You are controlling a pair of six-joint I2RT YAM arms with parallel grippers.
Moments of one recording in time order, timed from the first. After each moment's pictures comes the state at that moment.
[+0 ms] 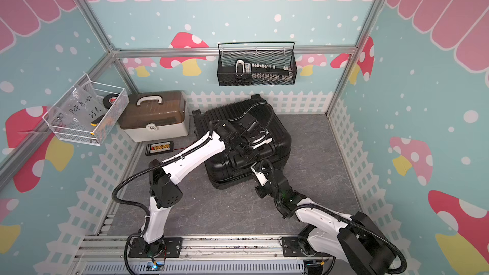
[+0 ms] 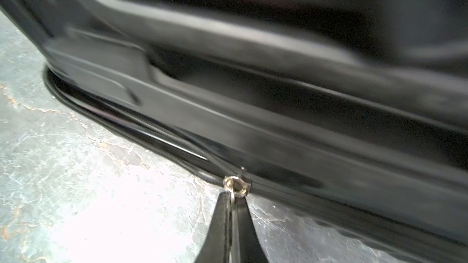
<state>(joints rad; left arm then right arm) -0.84 2.16 2.24 -1.17 0.16 0.15 0.68 1.11 0.32 0.31 -0.05 -0.07</state>
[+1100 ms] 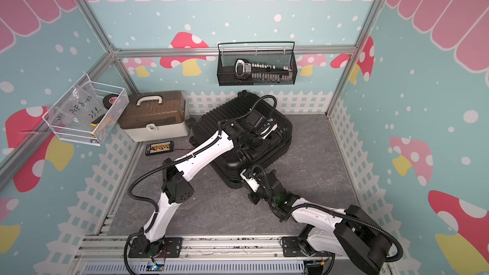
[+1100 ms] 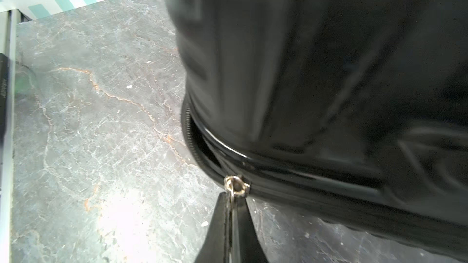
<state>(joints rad) -0.84 2.30 2.41 -1.01 0.12 -0.12 0.80 1.17 0.34 0.36 -0.14 -0.07</state>
